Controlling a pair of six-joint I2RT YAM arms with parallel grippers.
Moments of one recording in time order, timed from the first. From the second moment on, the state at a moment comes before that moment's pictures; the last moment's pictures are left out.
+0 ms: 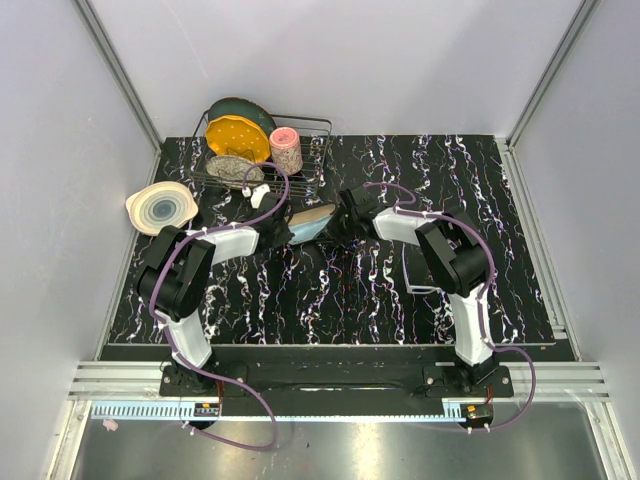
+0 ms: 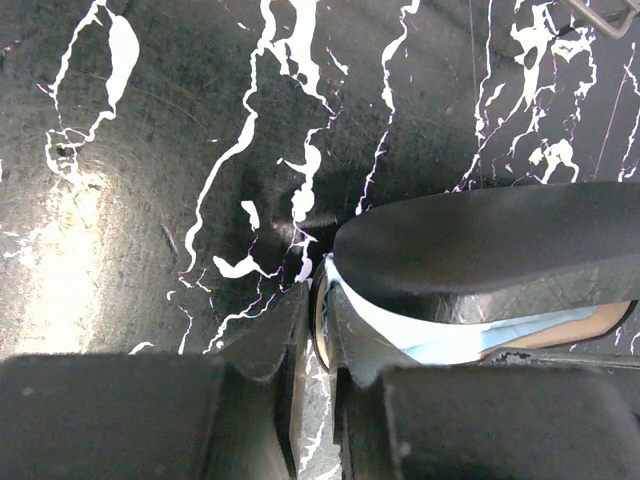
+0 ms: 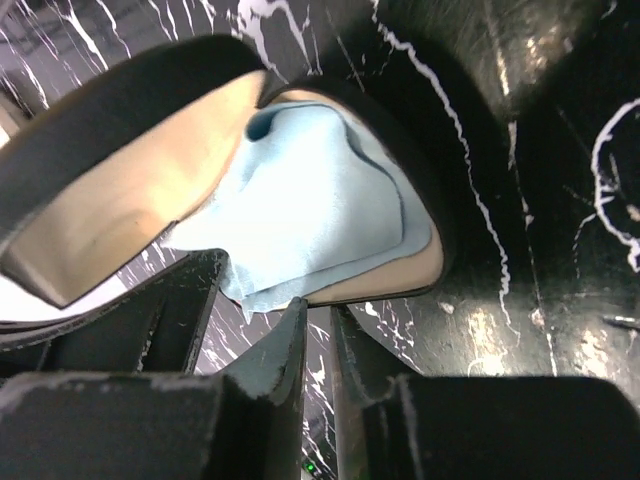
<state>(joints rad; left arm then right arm) -0.45 1.80 0.98 -0.06 -0.24 -0.77 0.59 2.11 1.34 -0.09 -0.25 1.19</state>
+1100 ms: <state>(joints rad) -0.44 1.63 0.99 -0.13 -0.31 -0.70 0.55 2.21 1.43 0.00 -0.28 1.30</state>
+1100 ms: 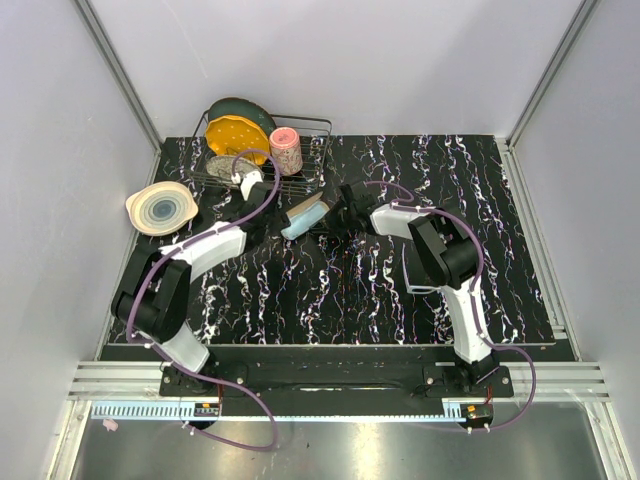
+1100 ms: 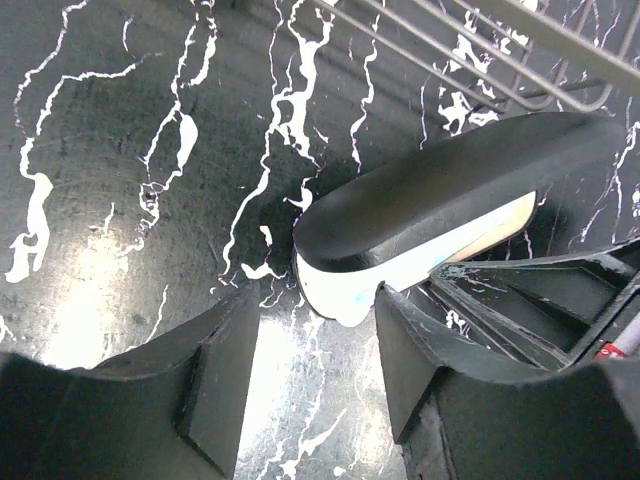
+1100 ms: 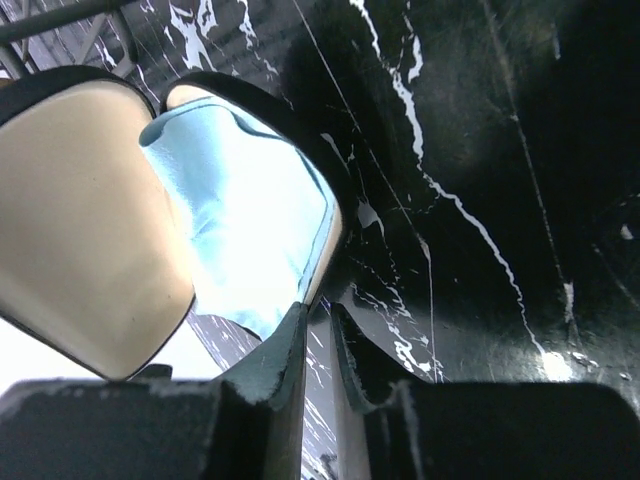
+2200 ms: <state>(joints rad) -0.37 1.54 0.96 -0.18 -0.31 -0.68 0.50 2.02 1.34 -0.01 -0.15 1.20</state>
